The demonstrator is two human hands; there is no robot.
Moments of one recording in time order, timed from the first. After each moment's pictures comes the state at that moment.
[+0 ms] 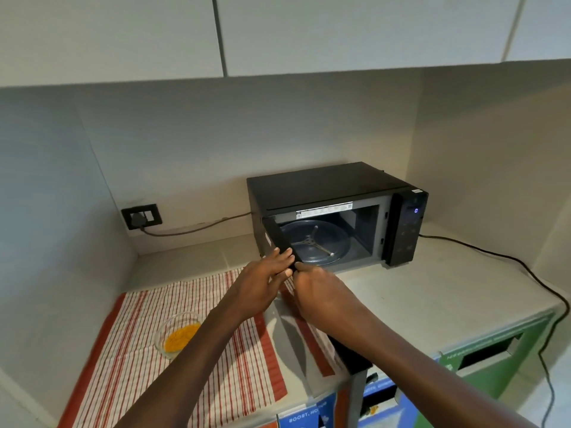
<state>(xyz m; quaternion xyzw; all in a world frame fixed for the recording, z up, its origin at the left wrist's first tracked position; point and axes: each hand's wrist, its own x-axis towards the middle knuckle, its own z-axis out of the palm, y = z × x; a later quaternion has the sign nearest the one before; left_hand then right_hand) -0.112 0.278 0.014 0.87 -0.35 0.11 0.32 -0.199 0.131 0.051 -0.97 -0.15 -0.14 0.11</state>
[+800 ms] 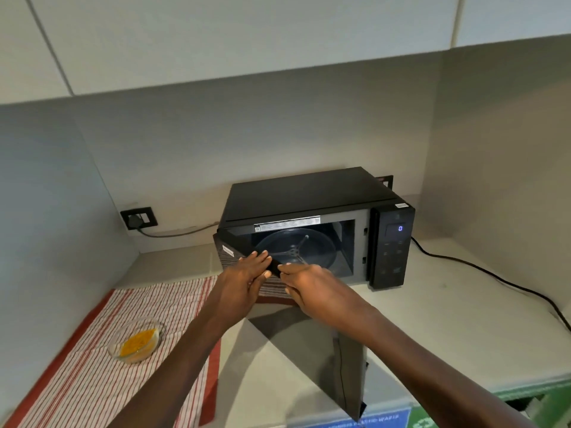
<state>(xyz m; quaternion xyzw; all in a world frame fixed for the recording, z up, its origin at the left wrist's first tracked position) -0.100 0.140 0.019 0.93 -0.22 0.20 0.21 -0.129 -0.054 0.042 -0.93 -0.31 -0.15 0.16</state>
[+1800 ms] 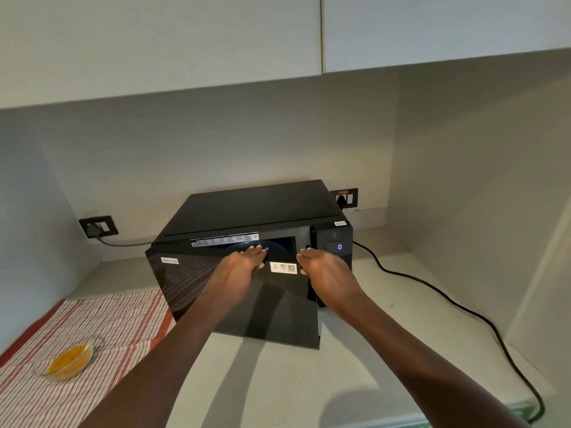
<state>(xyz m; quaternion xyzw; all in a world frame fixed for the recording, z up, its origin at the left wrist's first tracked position) -0.037 -0.025 0.041 0.97 -0.20 0.14 0.09 -0.051 -0.234 0.033 -0.95 -0.24 -0.15 0.11</state>
